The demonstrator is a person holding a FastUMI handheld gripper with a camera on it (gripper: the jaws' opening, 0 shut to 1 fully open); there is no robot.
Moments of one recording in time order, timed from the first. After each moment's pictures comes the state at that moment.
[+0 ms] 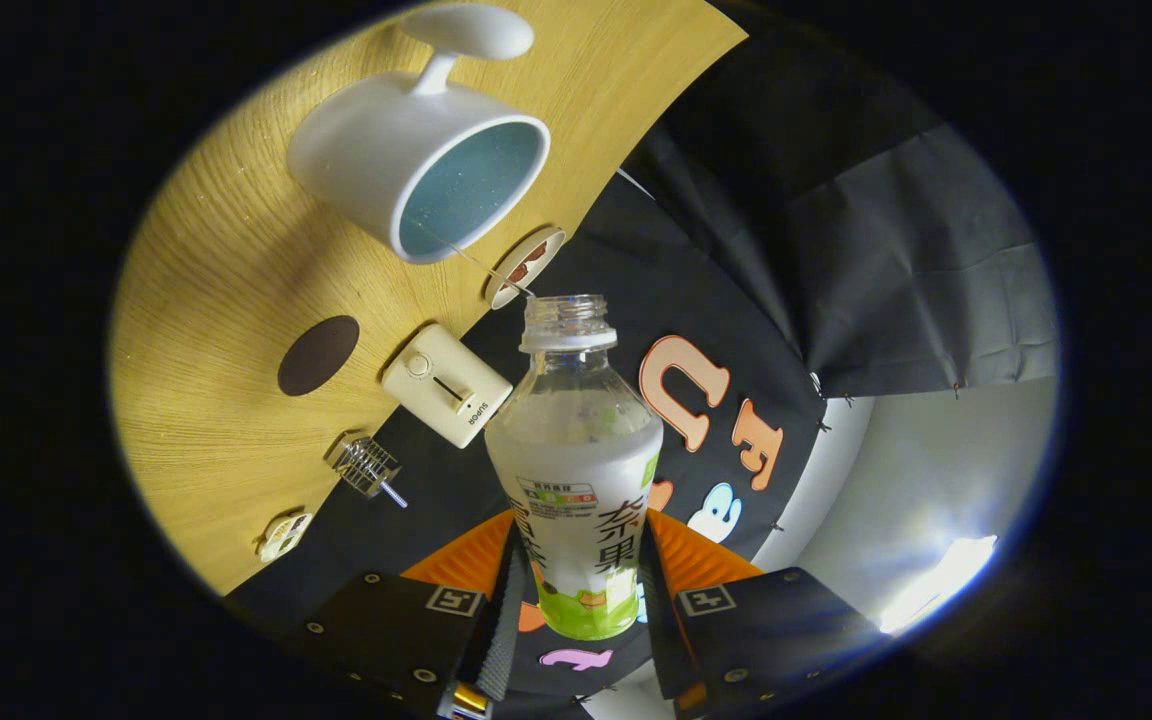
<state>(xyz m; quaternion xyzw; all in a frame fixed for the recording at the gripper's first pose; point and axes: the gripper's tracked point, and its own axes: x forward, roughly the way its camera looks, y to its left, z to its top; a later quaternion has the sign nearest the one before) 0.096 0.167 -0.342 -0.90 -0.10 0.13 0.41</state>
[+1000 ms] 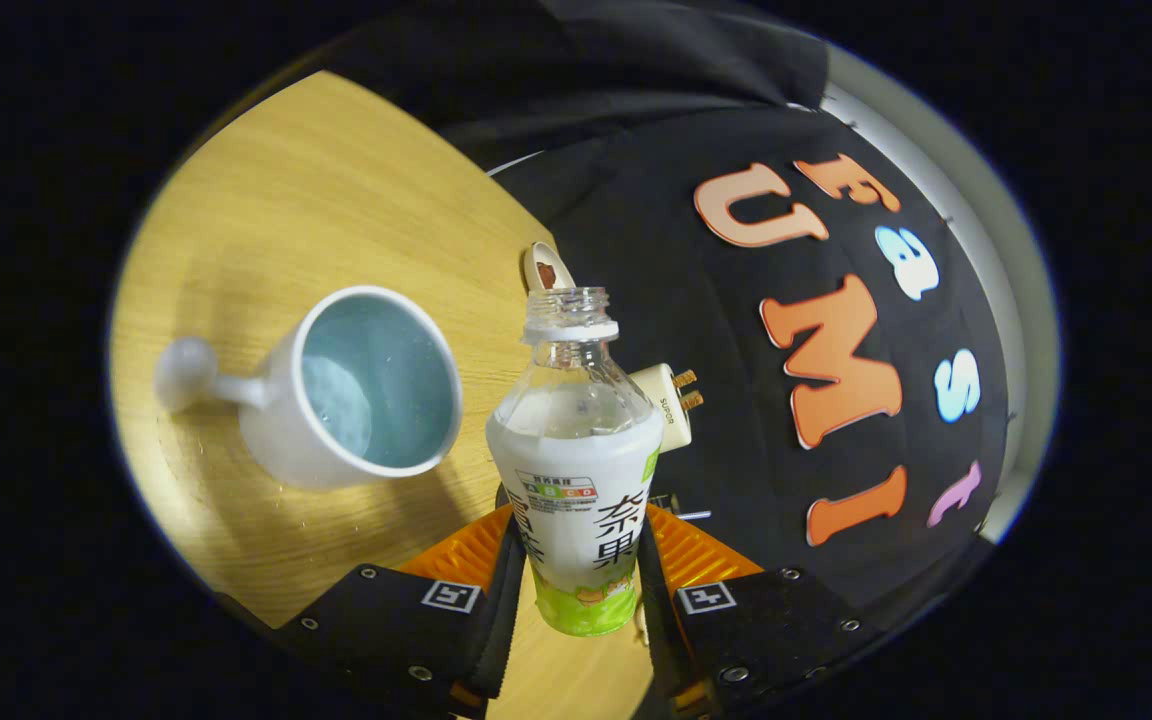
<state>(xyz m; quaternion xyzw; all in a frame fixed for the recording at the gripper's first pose) 0.083 0.137 -0.446 -0.51 0.23 0.19 0.81</state>
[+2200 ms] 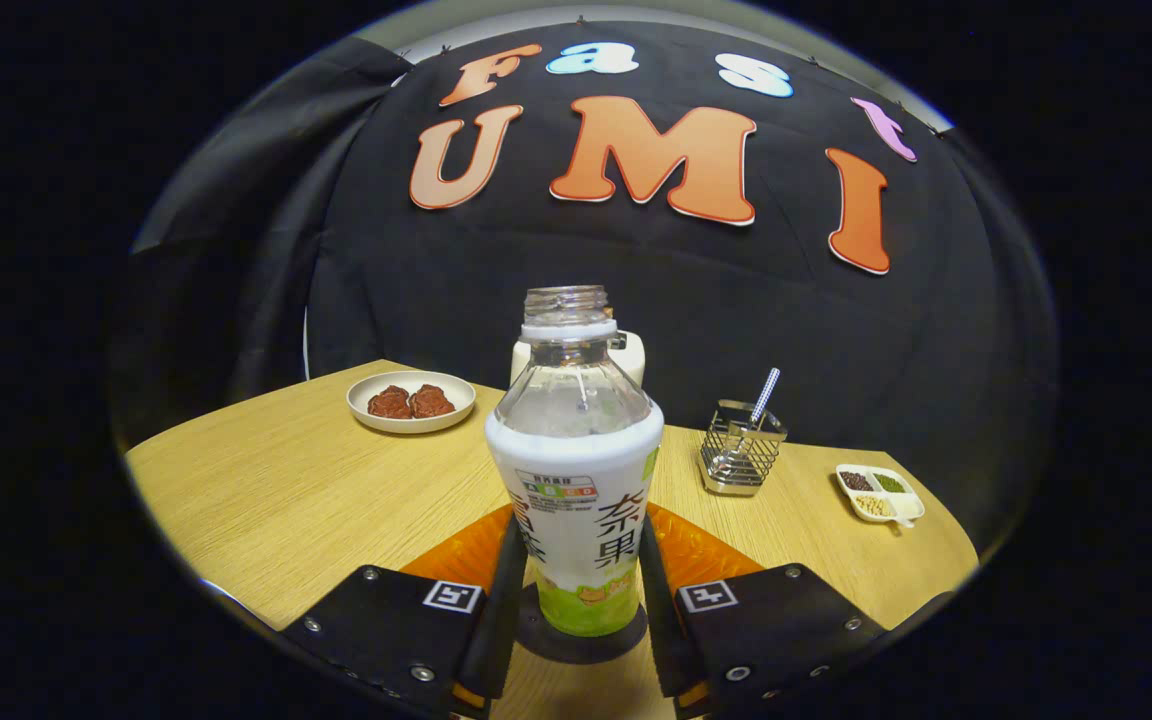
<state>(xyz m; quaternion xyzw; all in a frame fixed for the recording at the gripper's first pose) 0.205 0.105 -0.501 -0.09 0.29 0.04 0.95</state>
